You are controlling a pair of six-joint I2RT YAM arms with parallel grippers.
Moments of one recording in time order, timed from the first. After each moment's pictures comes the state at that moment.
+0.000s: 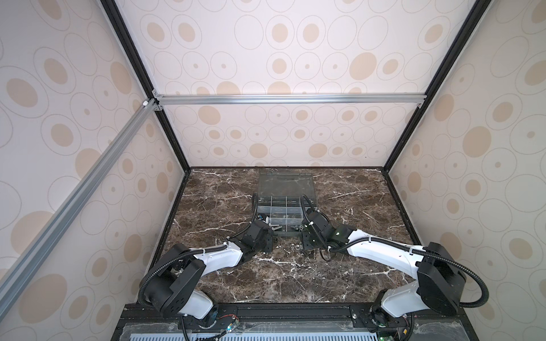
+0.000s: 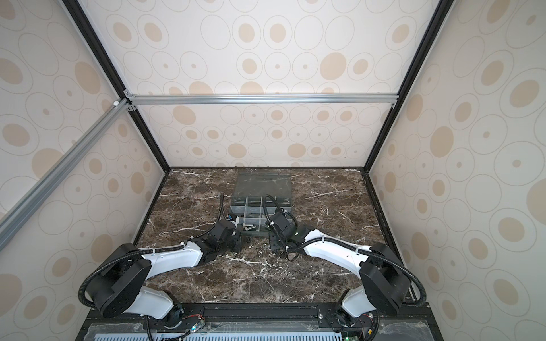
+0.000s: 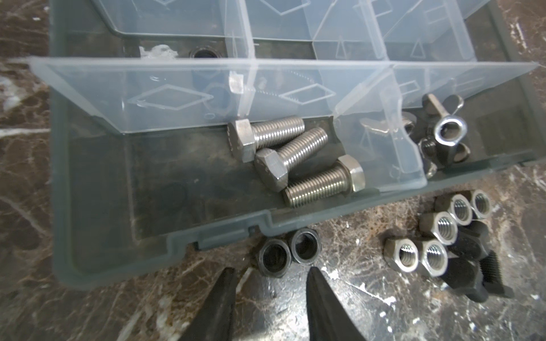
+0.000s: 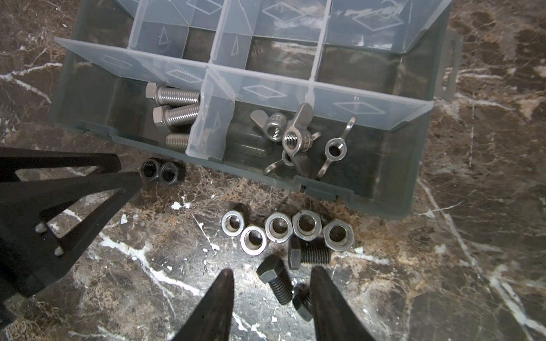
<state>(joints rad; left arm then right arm) -0.67 1.47 0.59 0.04 -0.10 -0.49 0.83 1.45 0.92 -0.47 0.18 0.62</state>
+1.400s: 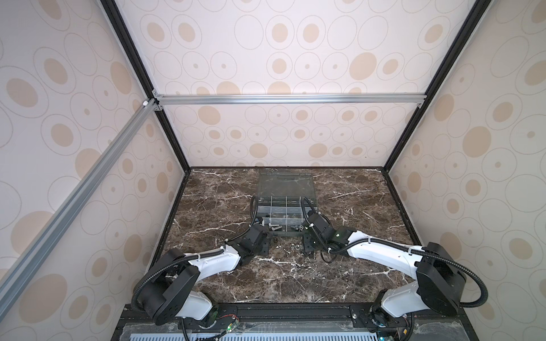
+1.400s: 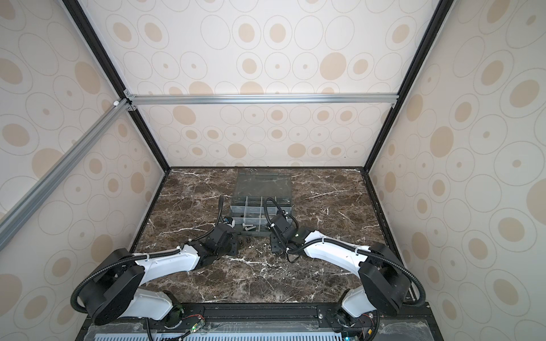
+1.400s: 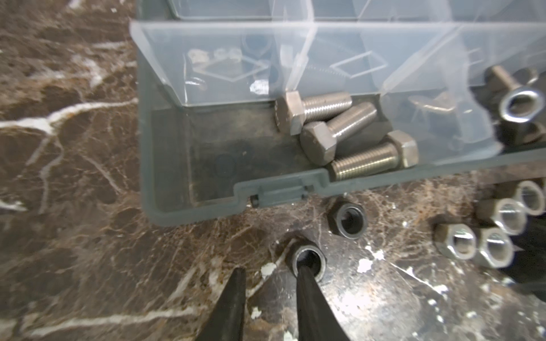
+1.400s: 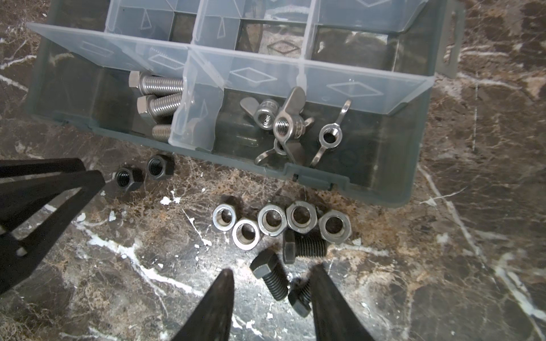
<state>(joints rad) -0.69 1.38 0.55 -0.04 -0.21 -0.49 0.83 1.45 0.89 -0.46 0.18 0.64</state>
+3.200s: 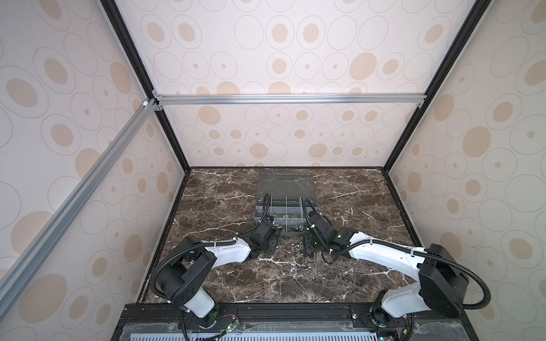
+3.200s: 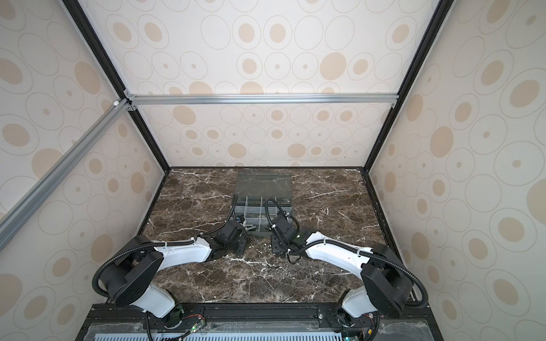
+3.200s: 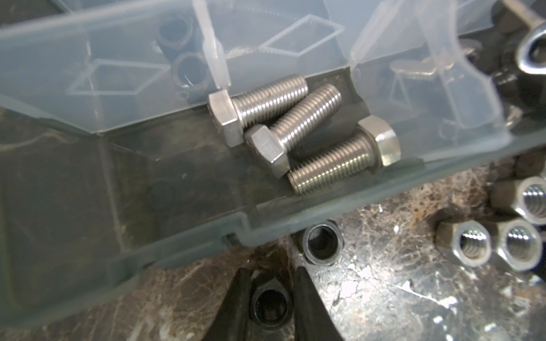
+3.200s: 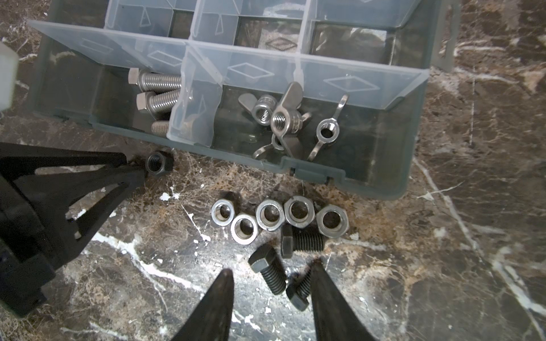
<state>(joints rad) -0.72 1.57 0.67 -0.08 -0.17 -0.36 0.83 1.43 0.87 -0.46 0.17 0.64</state>
